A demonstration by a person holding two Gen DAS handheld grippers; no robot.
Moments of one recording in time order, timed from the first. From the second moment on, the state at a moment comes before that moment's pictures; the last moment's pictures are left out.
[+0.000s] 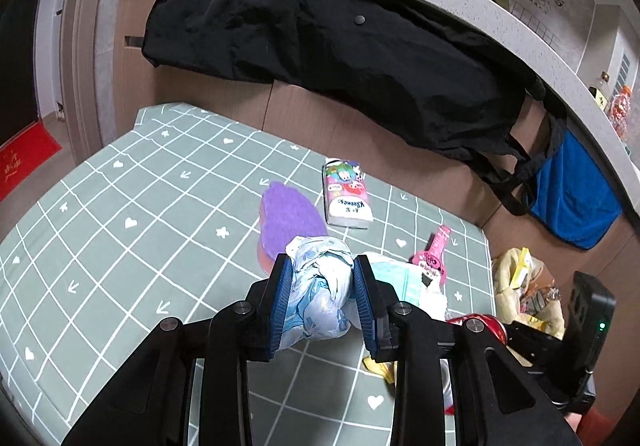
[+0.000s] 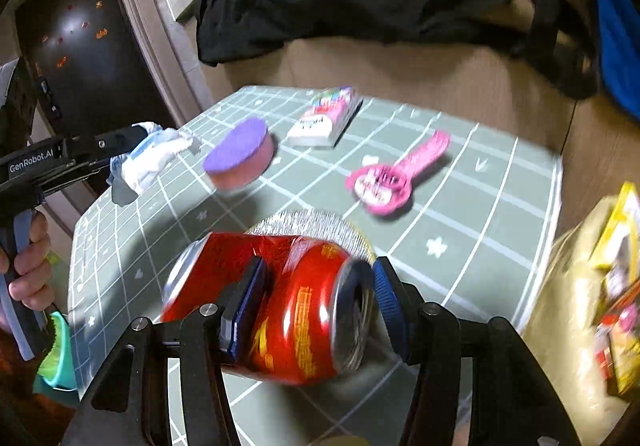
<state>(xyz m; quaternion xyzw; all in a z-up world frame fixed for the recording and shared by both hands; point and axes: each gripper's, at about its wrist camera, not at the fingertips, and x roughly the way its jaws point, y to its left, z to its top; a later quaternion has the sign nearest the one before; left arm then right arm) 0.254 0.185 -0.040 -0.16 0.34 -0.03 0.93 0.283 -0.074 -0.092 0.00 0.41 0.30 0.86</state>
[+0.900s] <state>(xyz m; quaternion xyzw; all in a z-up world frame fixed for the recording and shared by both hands) 0.242 0.177 -0.049 -0.16 0.35 -0.02 0.92 0.274 -0.075 -0.052 -0.02 0.36 0.28 0.89</state>
